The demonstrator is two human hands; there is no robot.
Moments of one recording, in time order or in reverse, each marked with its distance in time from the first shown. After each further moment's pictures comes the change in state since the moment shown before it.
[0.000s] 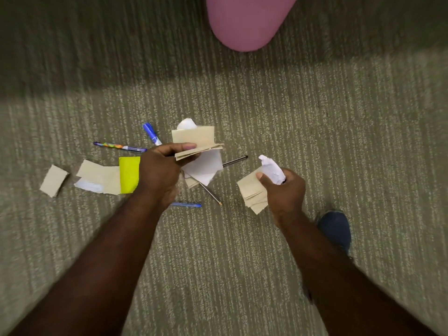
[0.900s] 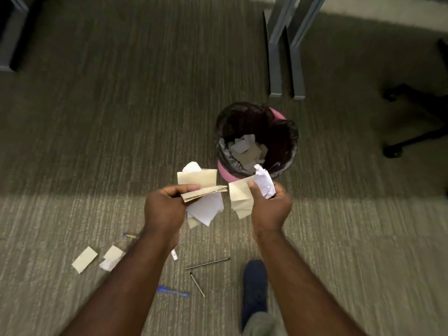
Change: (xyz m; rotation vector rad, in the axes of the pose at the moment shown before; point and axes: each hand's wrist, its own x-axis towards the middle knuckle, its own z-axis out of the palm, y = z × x) left_hand -0.055 0.289 0.027 -0.164 0.108 0.106; right_hand -0.005 -0.368 -0.005 0.274 0.064 -0.259
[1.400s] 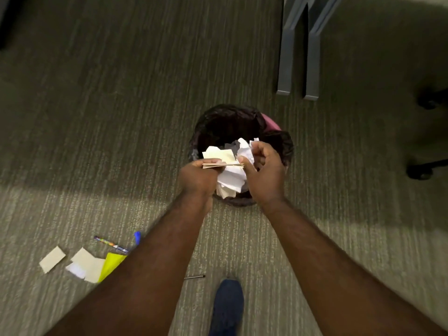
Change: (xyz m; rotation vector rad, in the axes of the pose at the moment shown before) left_hand 0.110 -0.009 0.193 -0.069 0.197 -0.137; right_hand 0.191 -0.008 0.023 -0.298 -0.449 -0.283
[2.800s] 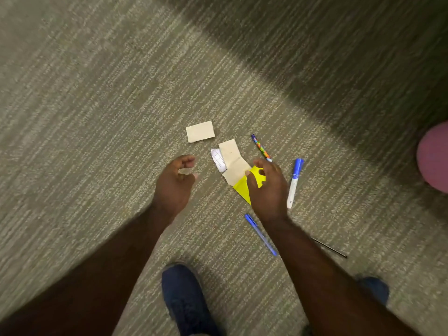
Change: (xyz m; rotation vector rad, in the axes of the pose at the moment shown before) left_hand 0.066 -0.256 -0.556 0.284 0.332 0.117; right_hand -0.331 0.119 0.402 -0.338 -0.587 -0.212
